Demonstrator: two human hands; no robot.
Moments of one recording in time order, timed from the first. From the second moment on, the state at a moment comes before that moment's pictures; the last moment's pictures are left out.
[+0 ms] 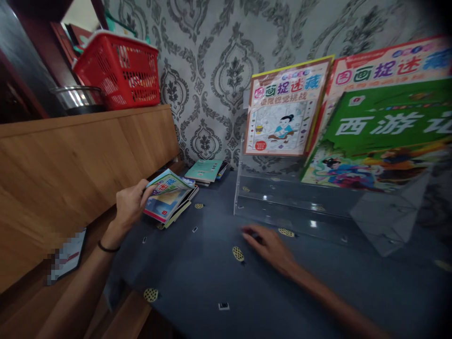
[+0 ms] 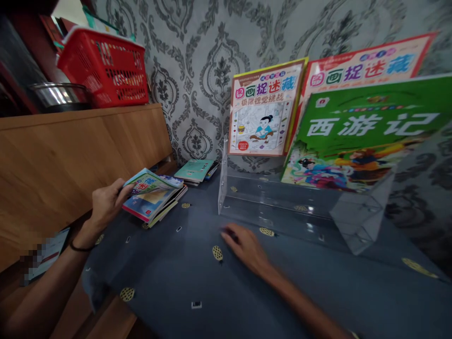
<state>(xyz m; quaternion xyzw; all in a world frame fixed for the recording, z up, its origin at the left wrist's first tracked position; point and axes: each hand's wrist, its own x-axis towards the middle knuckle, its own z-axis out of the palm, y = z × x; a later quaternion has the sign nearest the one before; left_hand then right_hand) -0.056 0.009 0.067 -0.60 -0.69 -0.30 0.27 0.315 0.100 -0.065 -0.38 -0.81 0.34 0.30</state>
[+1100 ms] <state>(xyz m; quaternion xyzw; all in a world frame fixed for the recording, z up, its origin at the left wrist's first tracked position) 0.006 0.082 -0.080 -0.66 -0.59 -0.39 -0.25 0.312 0.034 -0.090 -0.41 -0.56 0.67 0.26</state>
